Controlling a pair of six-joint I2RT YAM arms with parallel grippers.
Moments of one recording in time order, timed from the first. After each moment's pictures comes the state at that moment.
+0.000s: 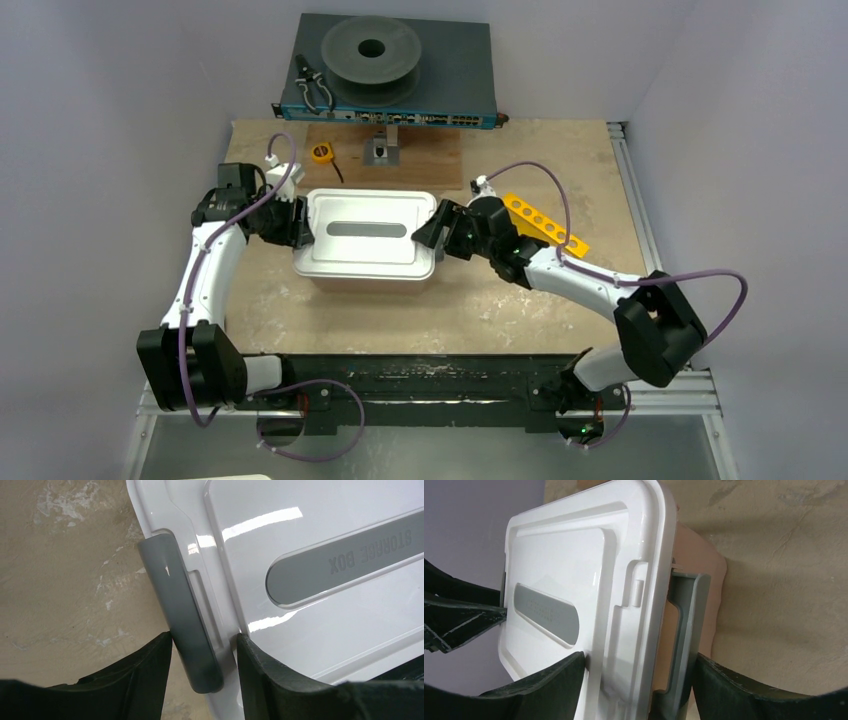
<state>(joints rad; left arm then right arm) 0.11 1.28 1.09 -0.81 0.43 0.23 0.70 1.44 0.84 0.13 -0.08 0.92</state>
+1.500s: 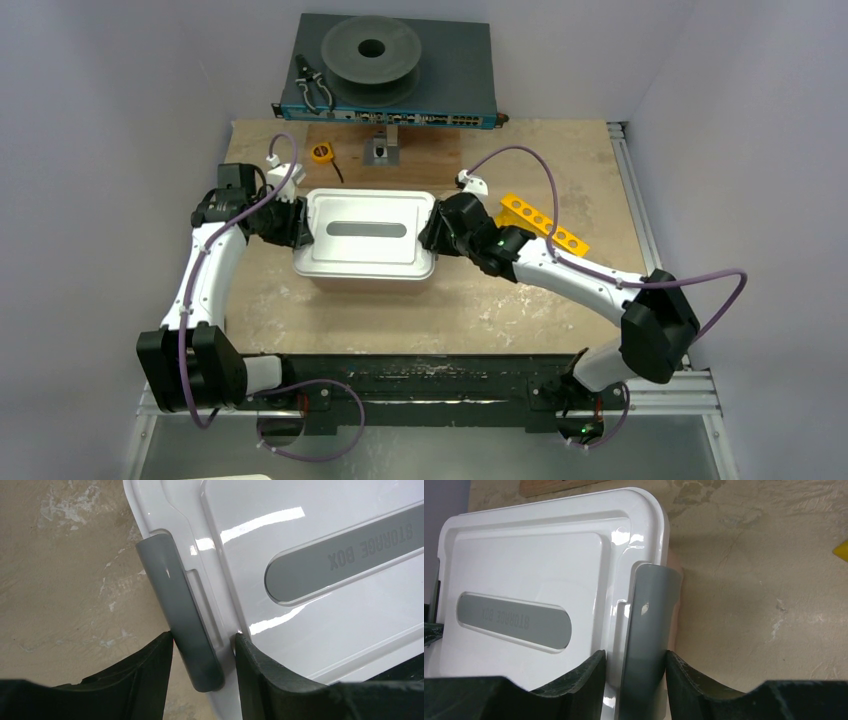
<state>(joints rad) 0.11 1.28 1.09 -0.81 0.43 0.27 0.83 1.47 1.07 -0.25 0.27 0.81</state>
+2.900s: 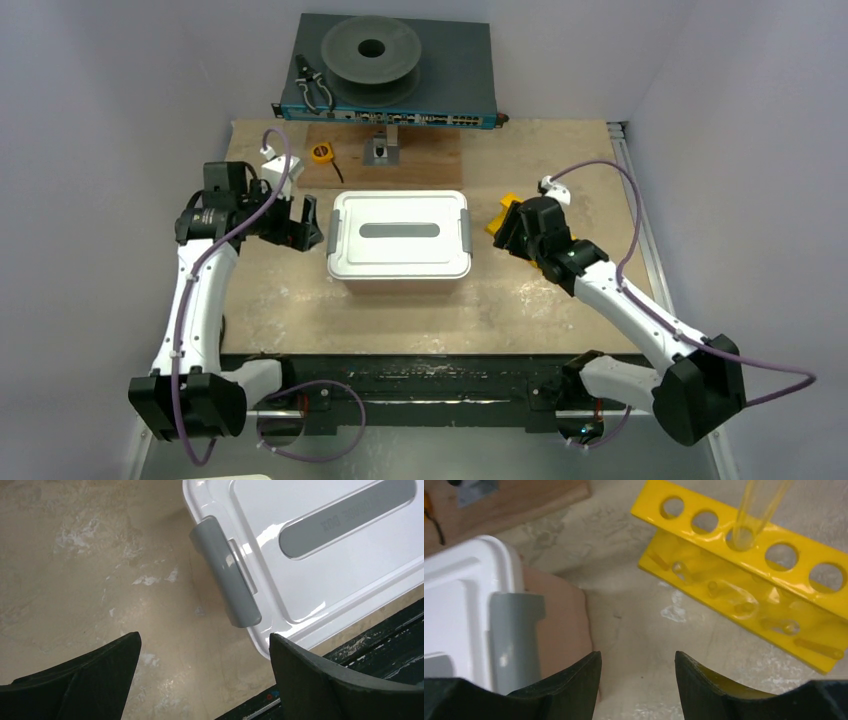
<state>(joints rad) 0.07 1.13 1.20 -0.92 0.48 0.26 0.50 1.11 0.86 -0.39 0.28 0.69</state>
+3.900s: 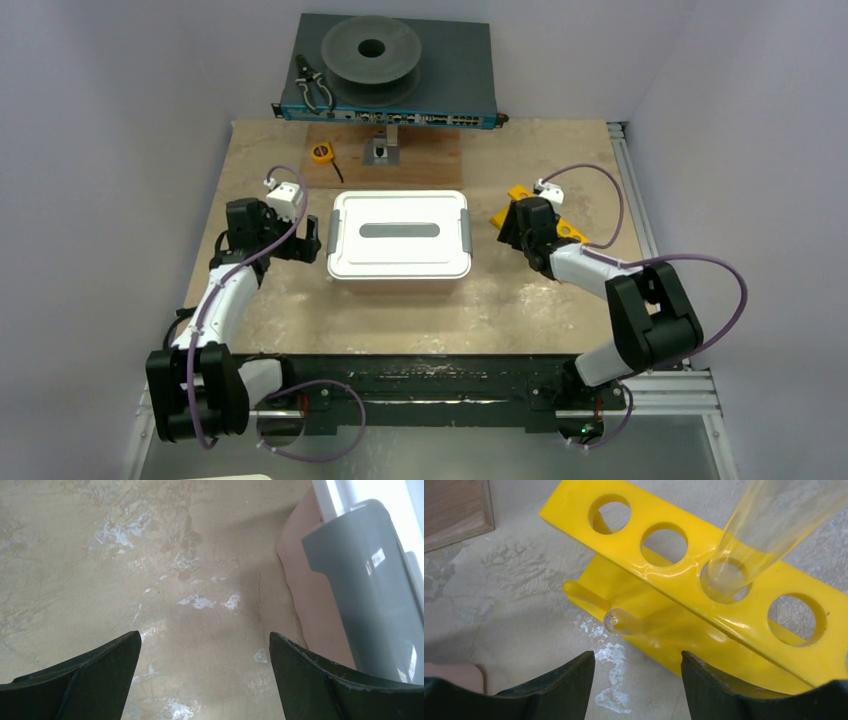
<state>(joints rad) 0.12 1.14 0.69 -0.27 0.33 0.22 0.34 1.49 0.70 0.09 0.34 0.53</state>
